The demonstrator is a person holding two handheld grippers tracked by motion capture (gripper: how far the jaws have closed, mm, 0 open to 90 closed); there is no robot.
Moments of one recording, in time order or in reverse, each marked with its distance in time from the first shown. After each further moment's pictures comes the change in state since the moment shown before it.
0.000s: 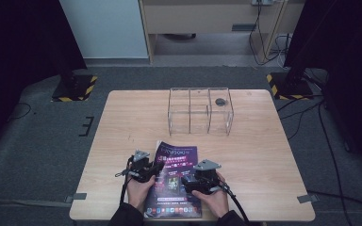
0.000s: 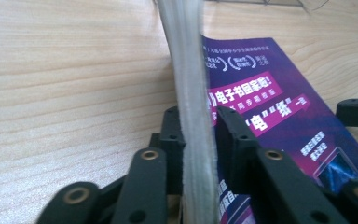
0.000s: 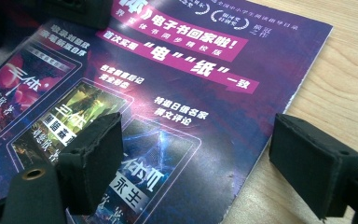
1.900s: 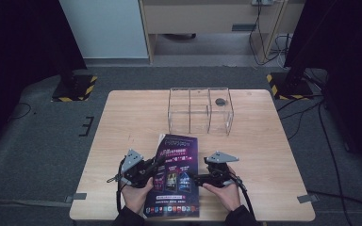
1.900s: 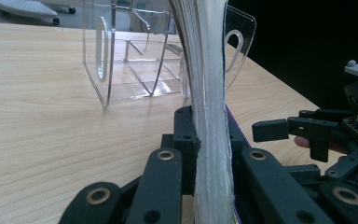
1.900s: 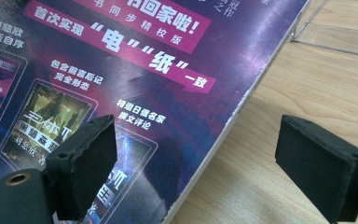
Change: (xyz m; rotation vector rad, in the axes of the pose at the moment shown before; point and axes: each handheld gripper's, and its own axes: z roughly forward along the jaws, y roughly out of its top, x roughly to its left) left arm -0.038 0.021 -0.065 -0.282 -0.131 0.104; right arm -0.028 0.018 -0.034 -0.141 0.117 0.045
